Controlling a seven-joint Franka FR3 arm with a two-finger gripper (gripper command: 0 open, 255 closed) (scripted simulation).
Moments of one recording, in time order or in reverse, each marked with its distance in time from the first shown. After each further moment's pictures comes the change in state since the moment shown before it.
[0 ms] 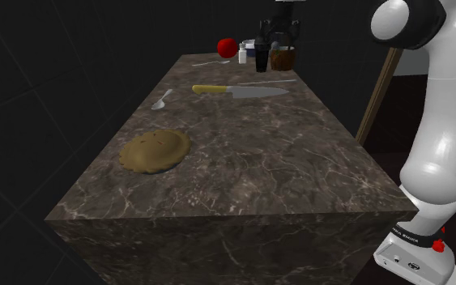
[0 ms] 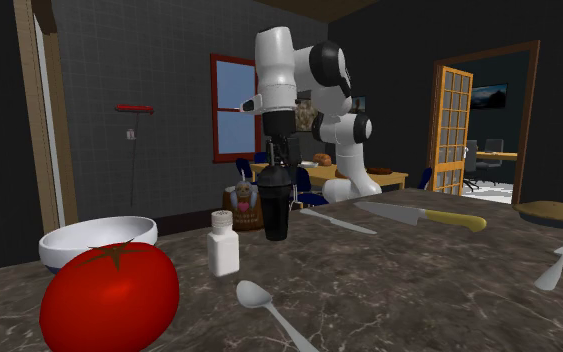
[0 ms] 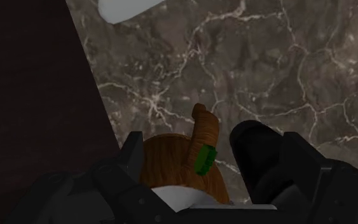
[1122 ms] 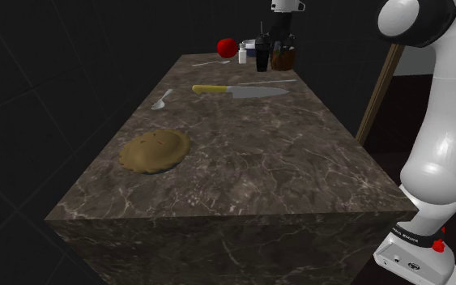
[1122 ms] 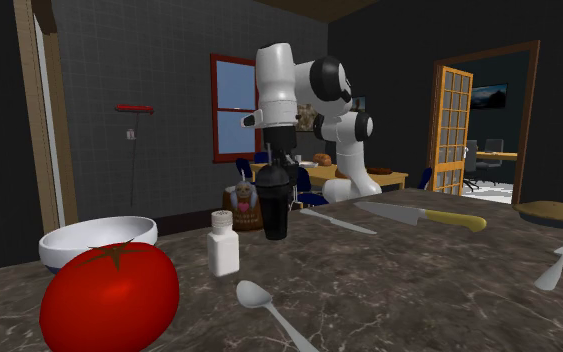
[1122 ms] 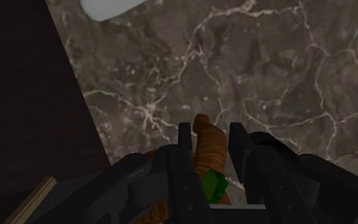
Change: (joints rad) arm 0.009 -0.042 0.001 -0.150 -0.004 0.110 0.002
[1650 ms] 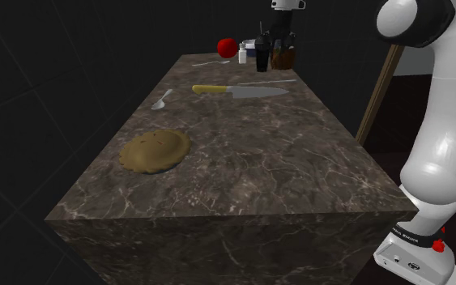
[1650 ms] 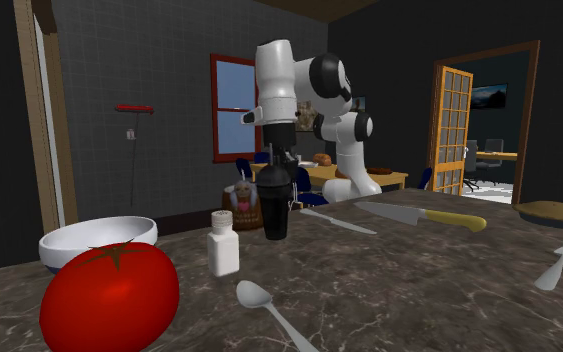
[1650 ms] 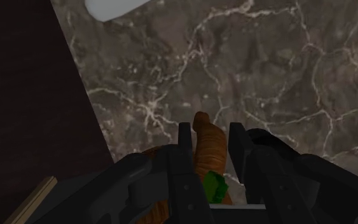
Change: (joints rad) arm -0.002 0.007 -0.001 0.028 0.001 -0.022 0.000
